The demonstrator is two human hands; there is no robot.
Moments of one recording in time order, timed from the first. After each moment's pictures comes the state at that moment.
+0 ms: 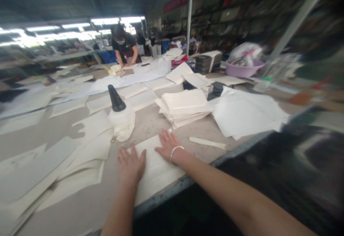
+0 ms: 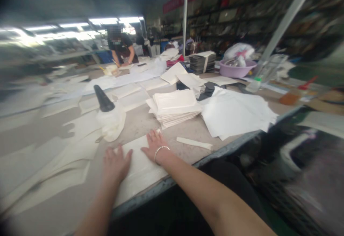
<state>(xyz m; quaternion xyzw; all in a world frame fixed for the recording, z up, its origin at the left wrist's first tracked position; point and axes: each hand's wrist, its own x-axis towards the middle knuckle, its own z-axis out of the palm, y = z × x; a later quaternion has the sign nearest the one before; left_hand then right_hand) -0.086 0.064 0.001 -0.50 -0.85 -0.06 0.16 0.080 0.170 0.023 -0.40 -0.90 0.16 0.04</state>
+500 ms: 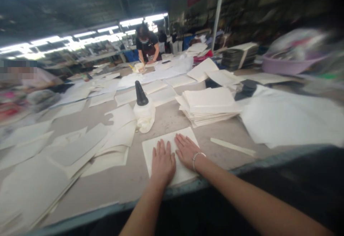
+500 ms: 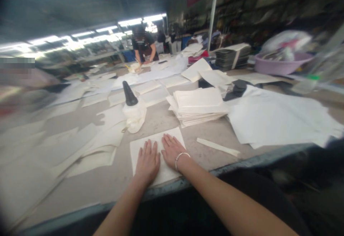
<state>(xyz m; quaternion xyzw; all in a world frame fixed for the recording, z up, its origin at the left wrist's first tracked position) -0.032 0.051 0.012 -0.61 -0.79 -0.03 0.07 0.088 0.144 0.020 -0.31 -0.94 0.14 0.04</state>
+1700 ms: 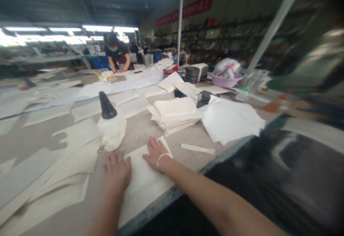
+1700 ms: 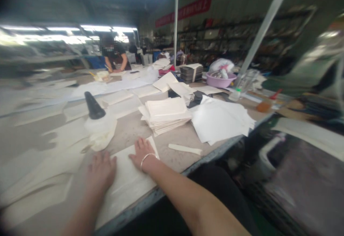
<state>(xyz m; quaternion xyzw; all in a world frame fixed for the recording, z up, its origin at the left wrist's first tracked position) -0.104 0.074 -0.001 -0.52 -0.83 -0.06 0.17 0.059 0.166 0.023 -0.40 -0.90 0.16 0.04</state>
